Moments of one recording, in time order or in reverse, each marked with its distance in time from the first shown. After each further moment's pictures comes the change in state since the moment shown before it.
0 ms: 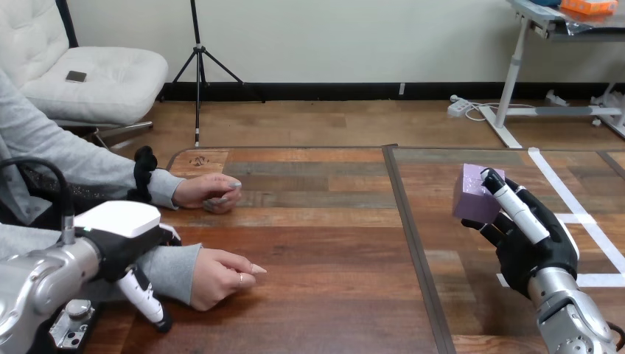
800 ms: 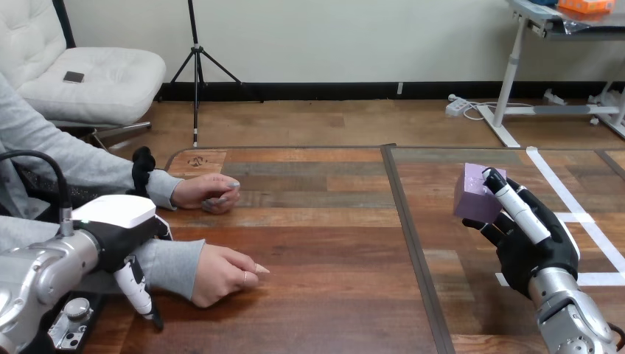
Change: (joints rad) left arm -0.056 -0.017 -0.015 0.094 -0.028 0.004 0.019; right arm 0.000 0.002 -0.001 -0.001 0.007 0.002 0.000
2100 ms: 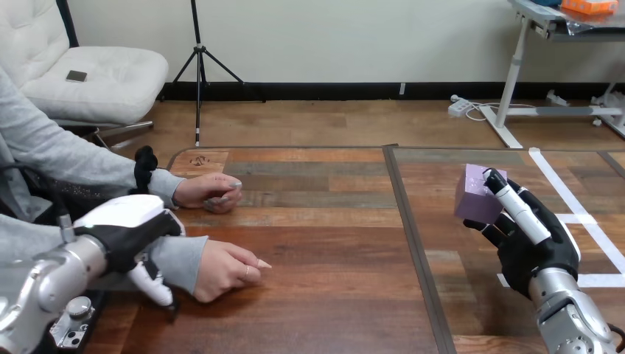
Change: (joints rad) left arm -0.006 -0.040 0.004 0.104 -0.147 -0.118 0.089; right arm 0.000 0.001 0.001 0.000 -0.001 0.000 -0.017
